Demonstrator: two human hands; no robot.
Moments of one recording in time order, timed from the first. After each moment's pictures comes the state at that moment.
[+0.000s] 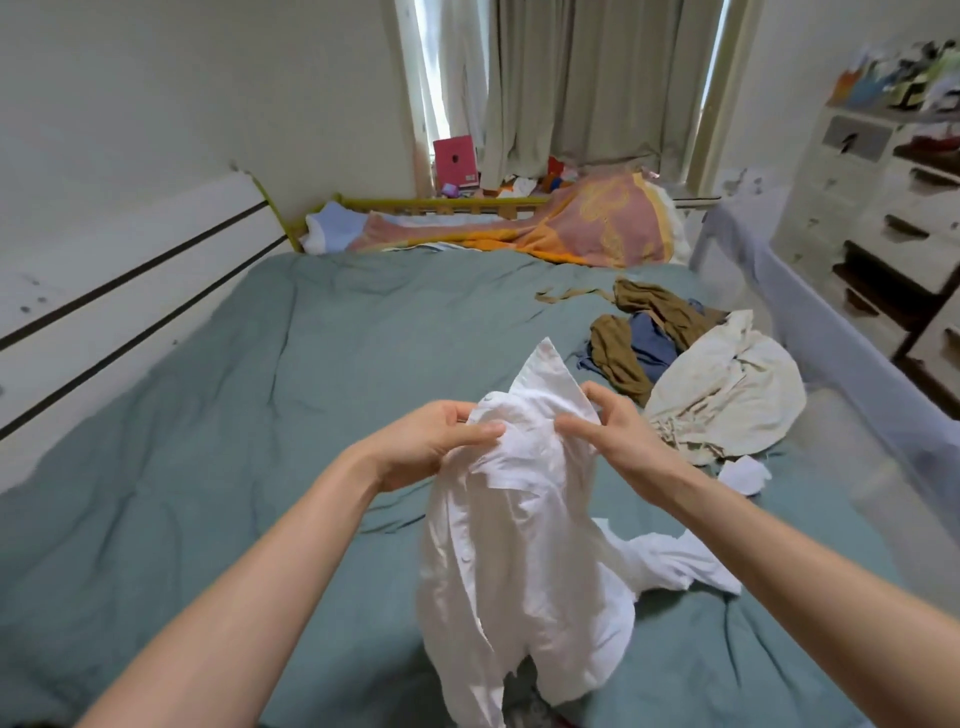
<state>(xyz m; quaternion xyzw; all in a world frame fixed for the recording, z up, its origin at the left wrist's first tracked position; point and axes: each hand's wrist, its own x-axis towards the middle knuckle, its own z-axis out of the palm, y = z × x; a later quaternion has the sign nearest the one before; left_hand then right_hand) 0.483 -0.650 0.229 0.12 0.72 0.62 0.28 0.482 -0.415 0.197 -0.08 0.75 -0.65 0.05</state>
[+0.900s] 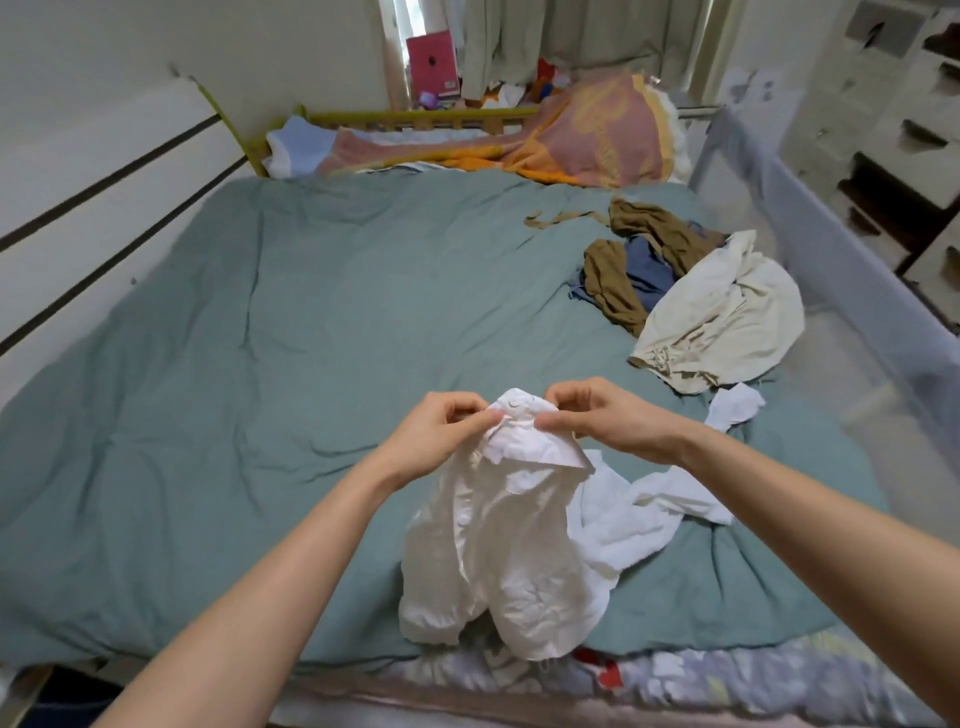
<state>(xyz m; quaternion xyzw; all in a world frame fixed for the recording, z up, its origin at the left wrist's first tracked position) 0.492 -0.640 0.156 0.12 0.80 0.56 0.17 0.482 -0.415 0.159 -0.15 0.78 -0.55 0.25</state>
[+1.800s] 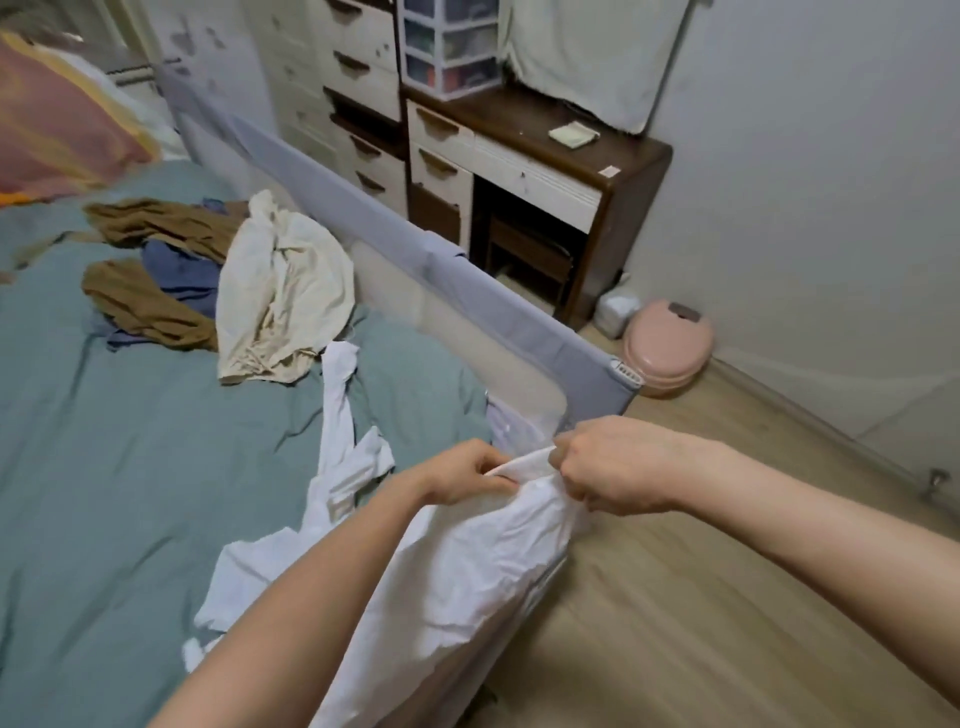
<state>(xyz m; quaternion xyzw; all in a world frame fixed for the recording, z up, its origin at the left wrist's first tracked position) 0.569 -0.217 0.044 0.61 0.64 0.19 0.43 0.738 -0.131 0.160 0.00 0.96 0.10 0.27</state>
